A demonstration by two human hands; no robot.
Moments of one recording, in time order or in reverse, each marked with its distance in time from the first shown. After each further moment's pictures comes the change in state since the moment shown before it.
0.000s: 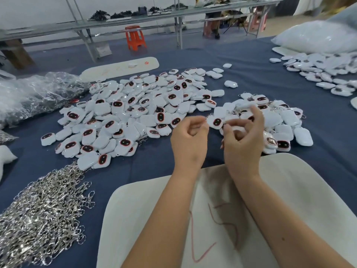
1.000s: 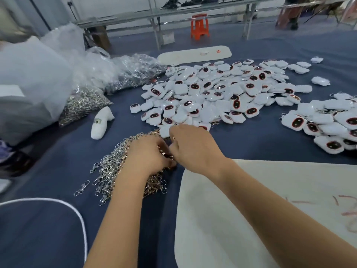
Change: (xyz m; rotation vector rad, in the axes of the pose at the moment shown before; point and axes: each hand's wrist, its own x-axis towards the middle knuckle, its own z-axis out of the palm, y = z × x) left_hand -0.027 0.015 -0.265 1.163 -0.042 -0.274; right_hand -0.126 -0.082 0.167 -0.632 -1.110 -0.602
